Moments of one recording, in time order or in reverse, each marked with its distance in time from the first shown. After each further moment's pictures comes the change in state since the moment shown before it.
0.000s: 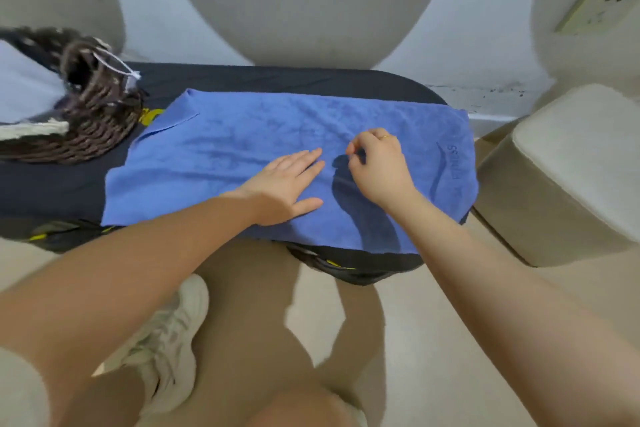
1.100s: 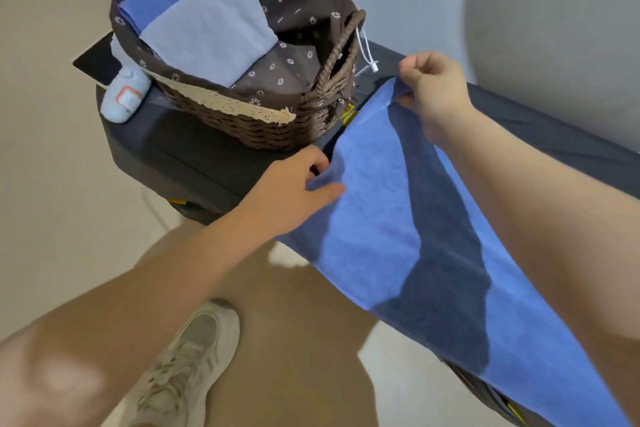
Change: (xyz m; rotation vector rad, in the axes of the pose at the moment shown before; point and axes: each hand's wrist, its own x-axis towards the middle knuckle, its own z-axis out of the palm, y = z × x) left_hand -0.116 -0.227 0.014 -0.876 0.423 -0.597; right_hand 0.208 -0.228 0.190 0.787 -0.224 0.118
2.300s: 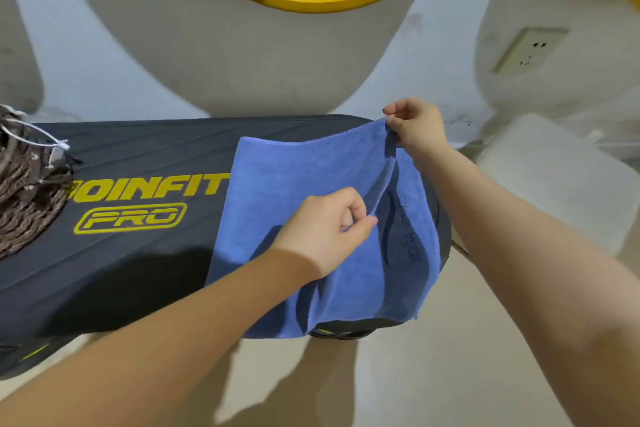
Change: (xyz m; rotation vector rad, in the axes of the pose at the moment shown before) left_hand -0.067 0.249 0.208 -0.011 -0.415 0.492; right_hand -0.146 0.041 -0.371 -0.216 0.590 0.020
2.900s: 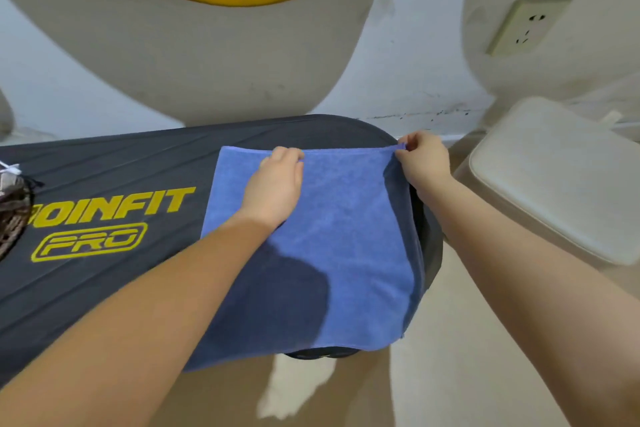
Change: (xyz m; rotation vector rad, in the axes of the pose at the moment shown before) left_hand 0.109 -0.061 0.019 0.441 0.184 -0.136; right_hand 0.008 0.066 -0.029 -0.197 0.056 0.157
